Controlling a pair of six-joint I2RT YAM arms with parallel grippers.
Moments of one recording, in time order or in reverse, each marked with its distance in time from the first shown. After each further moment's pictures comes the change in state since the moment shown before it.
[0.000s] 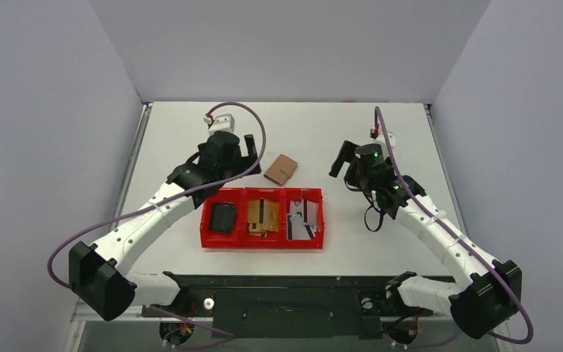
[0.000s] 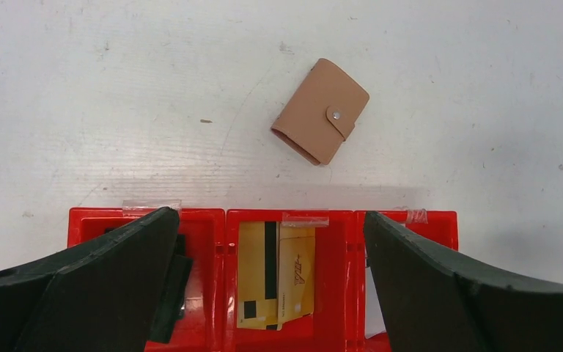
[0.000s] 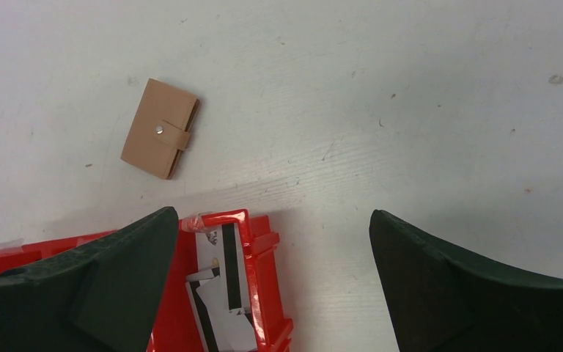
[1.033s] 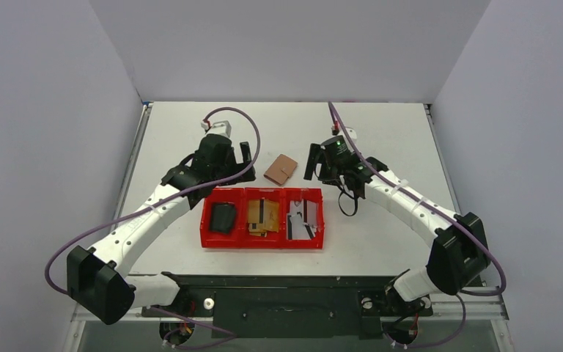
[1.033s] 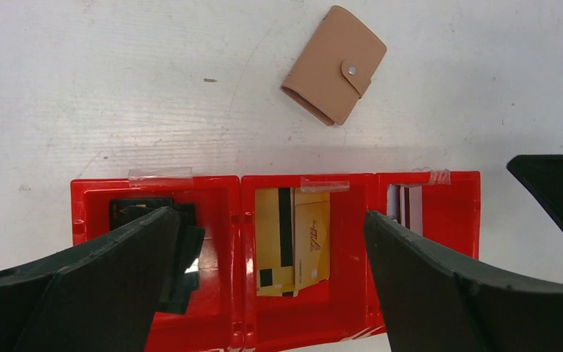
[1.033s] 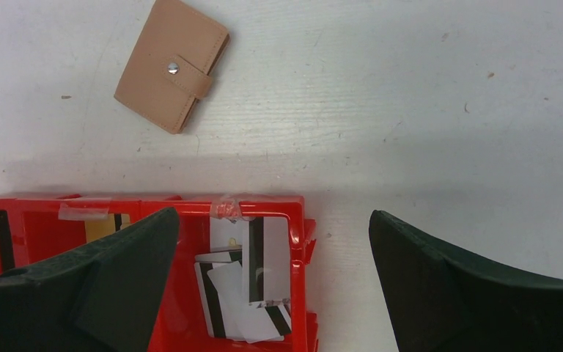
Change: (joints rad) left arm 0.067 -0.024 -0.049 -0.053 0.125 0.029; right arm 0.108 0.281 0.155 -0.044 -0.055 -0.036
